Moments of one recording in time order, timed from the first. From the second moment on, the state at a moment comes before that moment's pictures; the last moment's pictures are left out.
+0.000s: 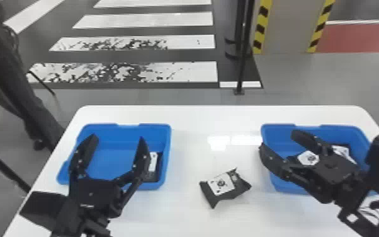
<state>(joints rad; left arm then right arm) 0.62 0.03 -0.02 -2.14 0.02 -0.21 -0.04 0.36 -0.26 -0.01 -2.16 -0.29 0.40 0.44</state>
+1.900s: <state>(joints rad) 0.60 0.03 -0.03 -2.14 0.03 -0.18 -0.04 -0.31 -0.32 0.51 -1.47 -0.20 0.80 0.78</state>
